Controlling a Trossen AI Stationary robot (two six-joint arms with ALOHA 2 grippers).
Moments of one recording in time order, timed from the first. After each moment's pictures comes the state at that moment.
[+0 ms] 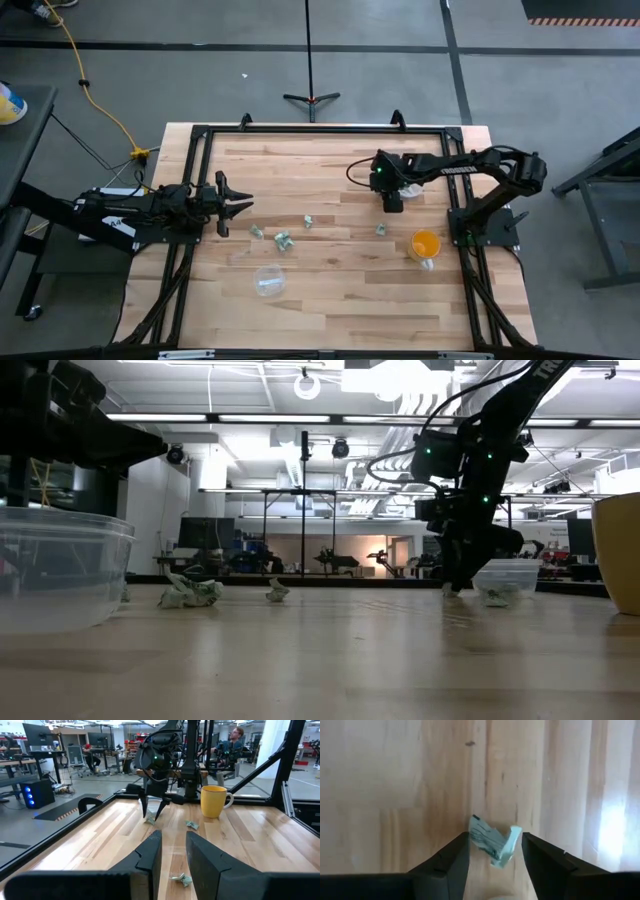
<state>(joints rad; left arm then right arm) -0.07 0.02 0.02 0.01 -0.24 0.01 -0.41 1.55 0.75 -0.42 0.07 -0.45</state>
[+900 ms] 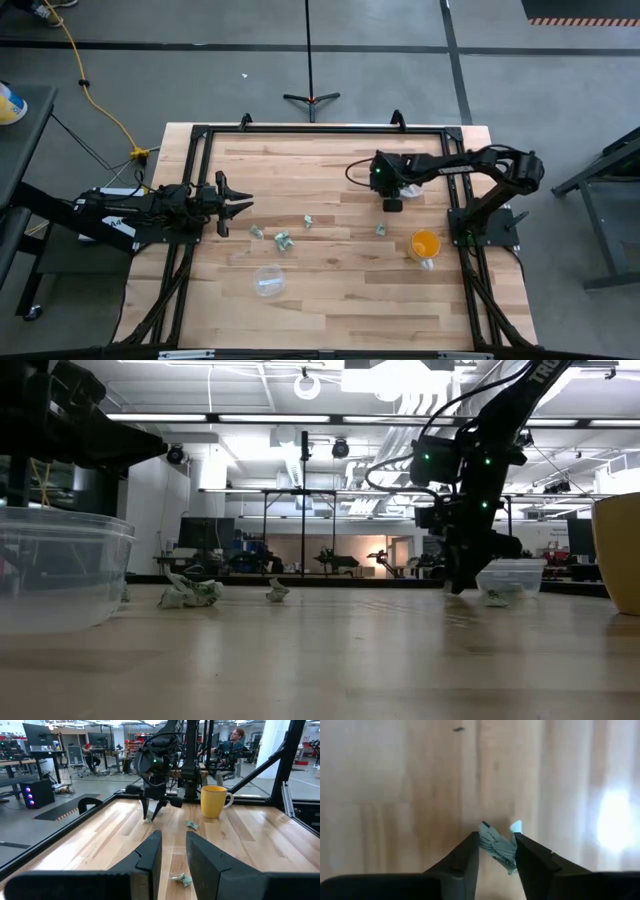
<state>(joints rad) -0.07 0.02 0.02 0.01 -0.24 0.01 -0.41 1.57 0.75 -0.42 0.12 -0.42</state>
